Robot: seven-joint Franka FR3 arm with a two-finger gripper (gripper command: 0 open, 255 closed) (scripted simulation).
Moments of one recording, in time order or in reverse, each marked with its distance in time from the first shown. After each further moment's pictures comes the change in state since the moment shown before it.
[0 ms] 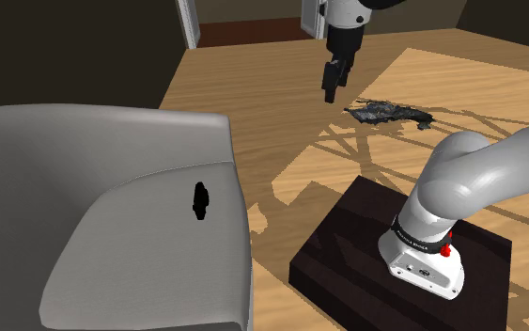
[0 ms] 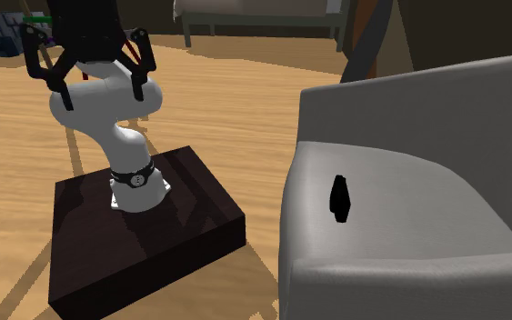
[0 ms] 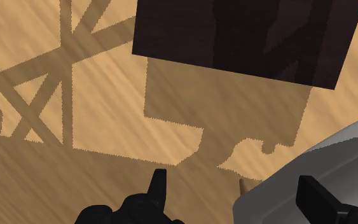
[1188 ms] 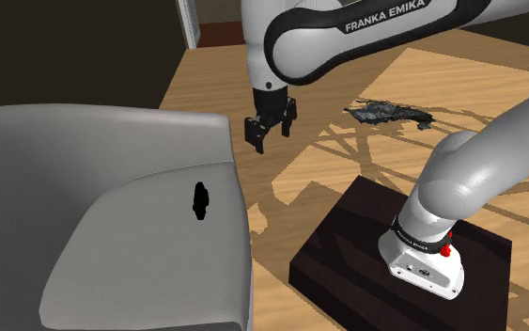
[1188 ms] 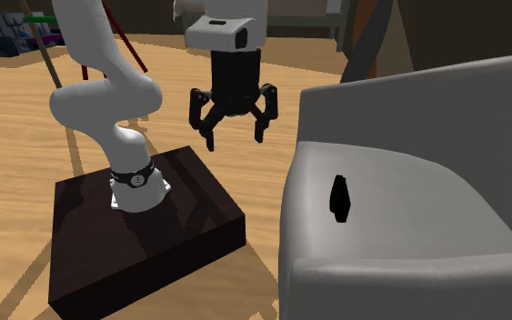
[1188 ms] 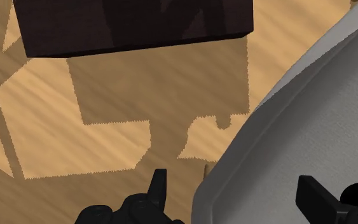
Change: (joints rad) arm 0.009 0.330 0.357 0.037 0.184 0.281 0.565
